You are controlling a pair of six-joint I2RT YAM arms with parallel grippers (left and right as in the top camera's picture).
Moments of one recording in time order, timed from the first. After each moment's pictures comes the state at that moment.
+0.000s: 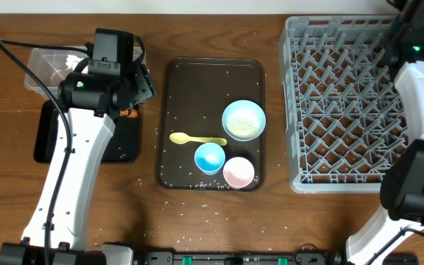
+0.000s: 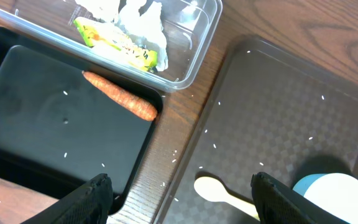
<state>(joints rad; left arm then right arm) -0.14 1.50 1.51 -1.04 -0.17 -0.52 -0.16 1.95 1.66 -0.22 0.78 -0.88</state>
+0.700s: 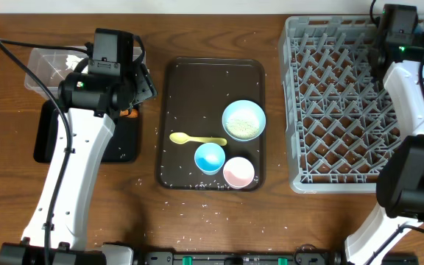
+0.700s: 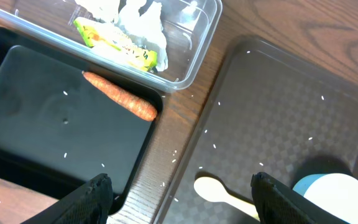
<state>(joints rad) -0.14 1.50 1.51 -1.04 -0.17 -0.52 -0.12 1.97 1.64 -0.56 0.70 -0.50</state>
